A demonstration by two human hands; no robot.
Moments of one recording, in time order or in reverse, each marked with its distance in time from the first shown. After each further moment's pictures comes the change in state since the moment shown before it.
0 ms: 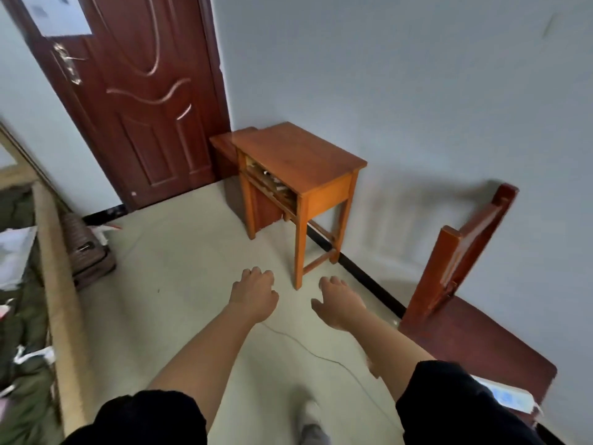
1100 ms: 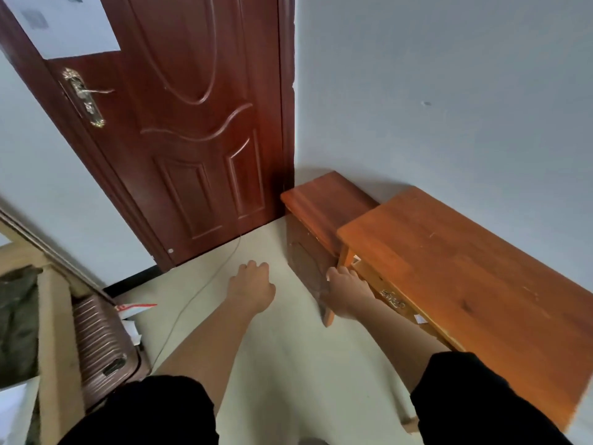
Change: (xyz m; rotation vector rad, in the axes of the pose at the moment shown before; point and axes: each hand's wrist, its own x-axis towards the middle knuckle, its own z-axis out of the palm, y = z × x) left_hand 0.652 -0.468 -0.217 0.017 -0.018 -0.145; right_hand 0.720 -0.395 -0.150 -0.018 0.000 -0.028
